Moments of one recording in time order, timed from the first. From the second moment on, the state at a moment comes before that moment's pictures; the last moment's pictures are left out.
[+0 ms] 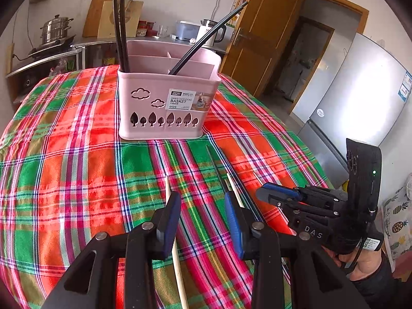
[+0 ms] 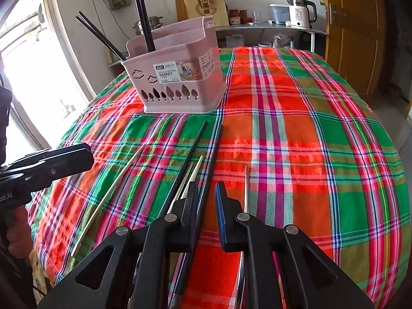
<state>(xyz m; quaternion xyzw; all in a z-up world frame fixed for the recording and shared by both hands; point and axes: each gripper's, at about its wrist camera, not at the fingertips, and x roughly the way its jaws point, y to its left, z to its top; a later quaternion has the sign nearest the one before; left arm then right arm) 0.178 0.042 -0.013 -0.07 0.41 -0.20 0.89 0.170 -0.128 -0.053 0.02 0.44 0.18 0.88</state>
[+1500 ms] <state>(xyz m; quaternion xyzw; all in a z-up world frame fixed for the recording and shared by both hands) 0.267 -0.006 -0.063 -0.01 0.50 -0.14 0.86 0.221 -0.140 -0.065 0.02 0.47 0.14 0.87</state>
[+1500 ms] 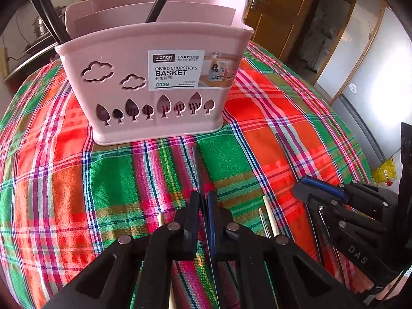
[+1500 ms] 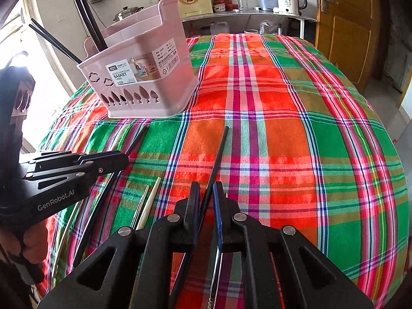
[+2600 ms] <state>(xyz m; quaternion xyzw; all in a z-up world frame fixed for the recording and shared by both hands) 0.220 0.016 0.047 -0.03 0.38 -0.19 0.90 0.186 -0.142 0.042 0.05 0.35 0.19 0.92</state>
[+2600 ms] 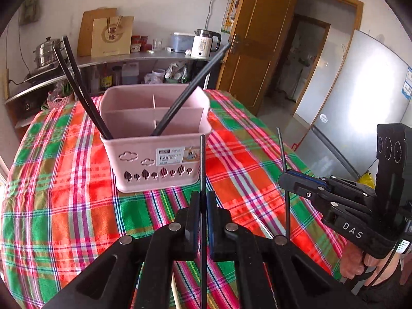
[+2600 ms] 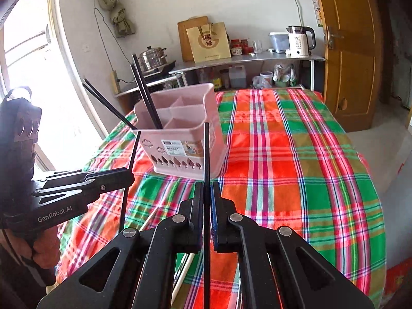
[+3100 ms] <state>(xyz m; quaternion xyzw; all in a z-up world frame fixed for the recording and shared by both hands) 0.199 0.034 0.092 -0.04 0.33 -0.20 0.92 0.162 -0.151 0.081 0.05 0.29 0.20 0.93</state>
